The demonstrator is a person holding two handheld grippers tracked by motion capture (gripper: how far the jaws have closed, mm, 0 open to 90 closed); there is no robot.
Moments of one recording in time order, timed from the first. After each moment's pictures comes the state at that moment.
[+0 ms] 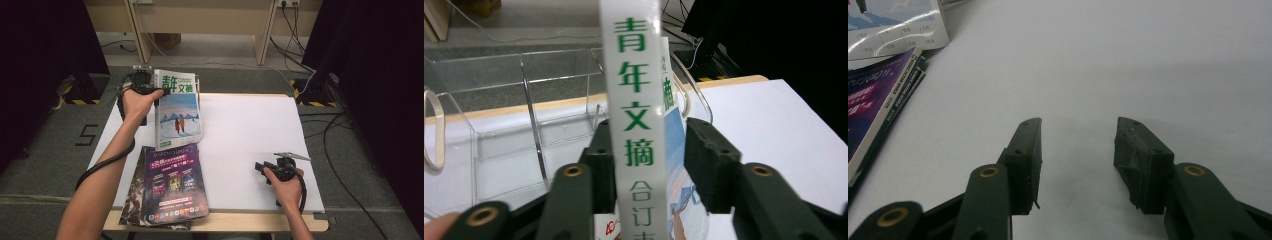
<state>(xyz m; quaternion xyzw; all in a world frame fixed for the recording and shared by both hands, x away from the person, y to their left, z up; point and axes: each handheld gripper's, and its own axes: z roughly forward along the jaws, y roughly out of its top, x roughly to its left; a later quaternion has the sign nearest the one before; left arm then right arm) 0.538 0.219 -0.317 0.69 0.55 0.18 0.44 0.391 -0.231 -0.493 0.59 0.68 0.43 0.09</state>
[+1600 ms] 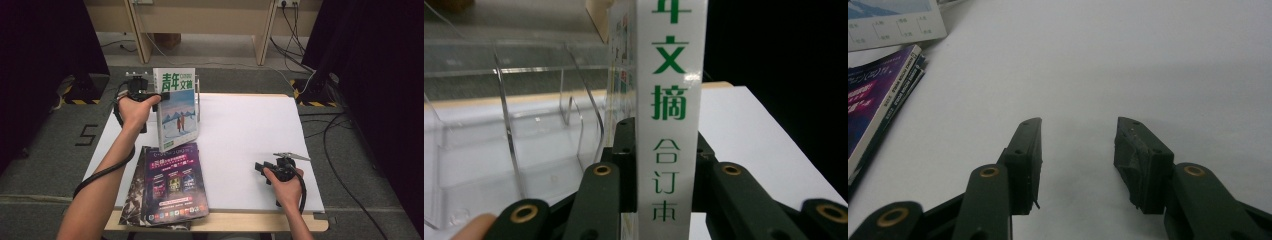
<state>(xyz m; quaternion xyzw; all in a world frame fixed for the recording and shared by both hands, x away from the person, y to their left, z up) 0.508 0.219 -0.315 0.67 0.54 0.16 0.49 0.390 -0.230 -0.493 0.59 0.68 0.43 0.09</state>
